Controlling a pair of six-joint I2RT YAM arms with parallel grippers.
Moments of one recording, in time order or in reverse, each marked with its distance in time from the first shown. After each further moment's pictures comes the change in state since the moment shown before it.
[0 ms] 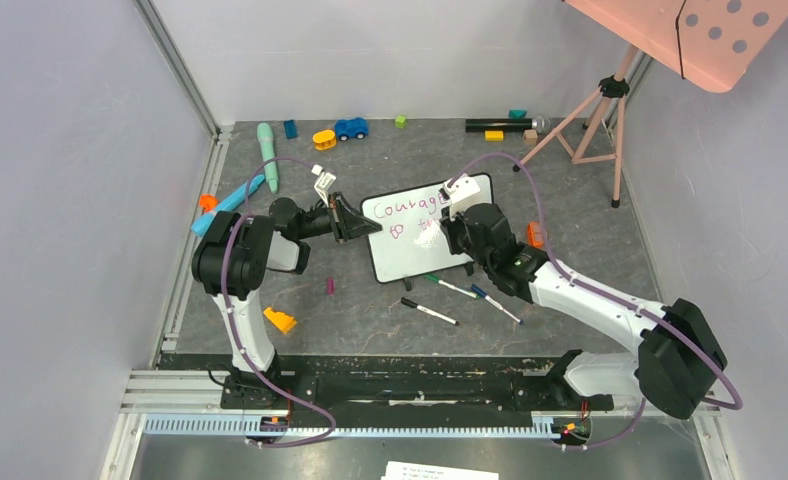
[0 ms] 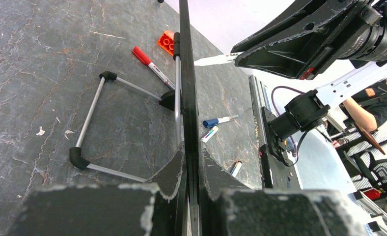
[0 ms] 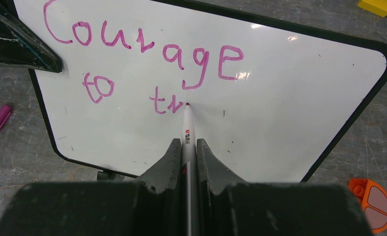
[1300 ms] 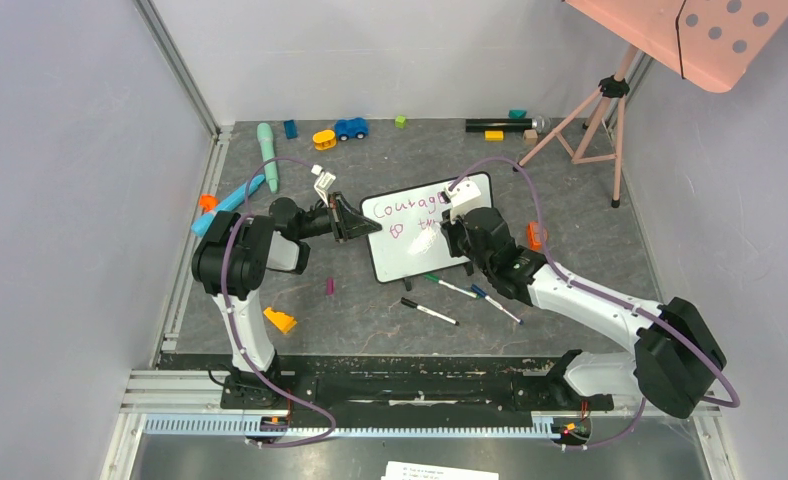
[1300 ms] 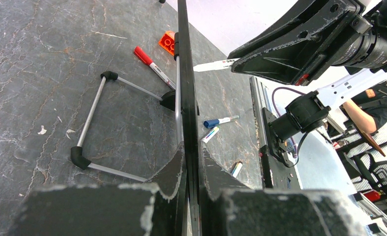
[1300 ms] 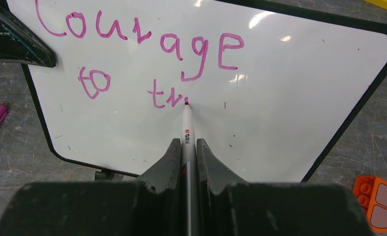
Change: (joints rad) left arm 0.000 0.000 0.000 -0.003 -0.005 0.000; right arm -0.001 0.010 -0.039 0.048 0.009 0.012
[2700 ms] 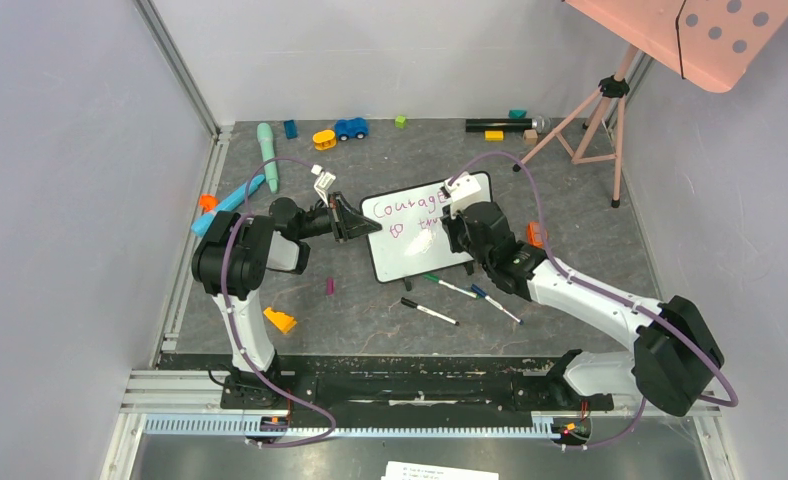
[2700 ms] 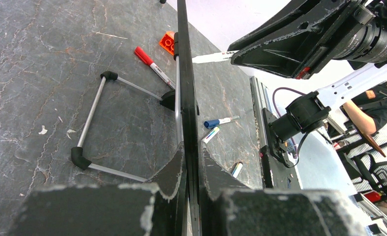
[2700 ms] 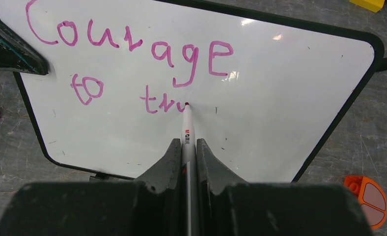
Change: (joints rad) left arm 0.000 0.000 0.000 0.000 -0.002 0.000; right arm -0.014 0.015 0.045 -0.043 0.008 -0.011
